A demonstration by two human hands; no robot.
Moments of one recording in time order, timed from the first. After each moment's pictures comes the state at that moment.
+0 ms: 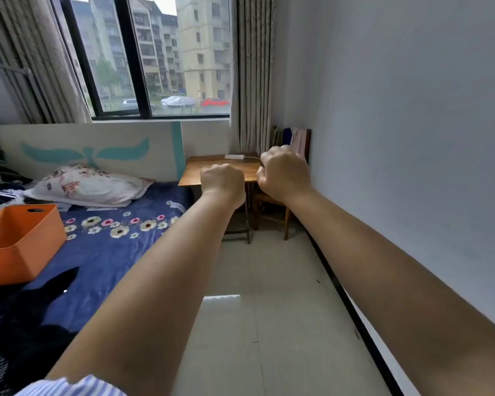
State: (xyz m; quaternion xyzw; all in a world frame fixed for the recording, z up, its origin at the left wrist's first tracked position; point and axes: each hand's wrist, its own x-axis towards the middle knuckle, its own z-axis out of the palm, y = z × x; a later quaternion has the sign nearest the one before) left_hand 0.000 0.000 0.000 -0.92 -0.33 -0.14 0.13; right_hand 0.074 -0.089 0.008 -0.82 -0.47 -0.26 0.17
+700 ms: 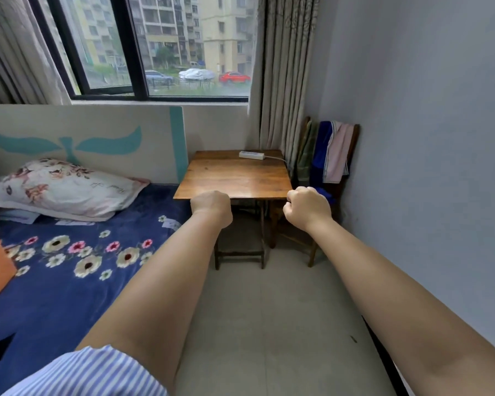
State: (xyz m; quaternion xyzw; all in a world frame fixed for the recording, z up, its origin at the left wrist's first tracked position) left_hand 0.308 0.362 -0.070 -0.91 -0.40 -0.02 0.03; right_hand 0.443 0.249 -0.090 -0.87 -0.46 -0.13 0.12
